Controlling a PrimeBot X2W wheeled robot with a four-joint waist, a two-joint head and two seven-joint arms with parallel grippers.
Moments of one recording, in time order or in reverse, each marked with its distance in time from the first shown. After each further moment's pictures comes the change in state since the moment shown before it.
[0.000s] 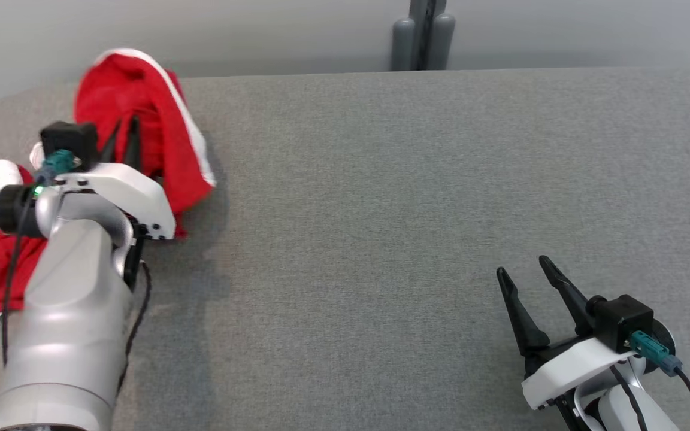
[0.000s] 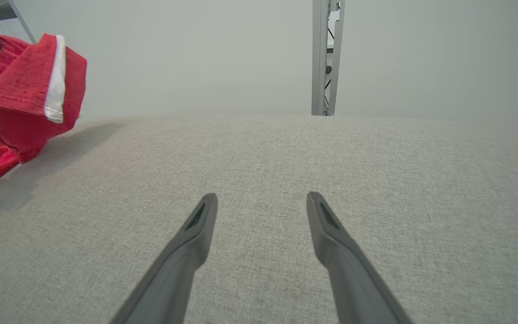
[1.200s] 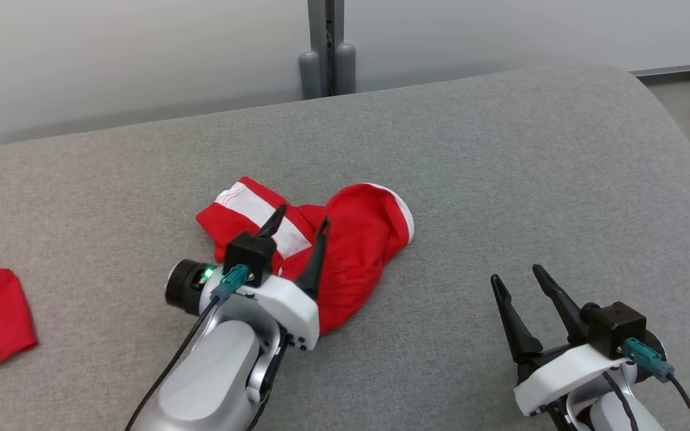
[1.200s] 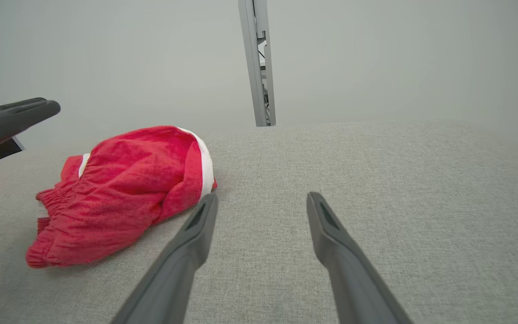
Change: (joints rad) left arm 0.341 -0.063 -0.655 -0.470 -0.403 0.202 -0.007; right arm 0.017 0.032 -0.004 0.012 0.010 0.000 0.000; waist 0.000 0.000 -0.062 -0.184
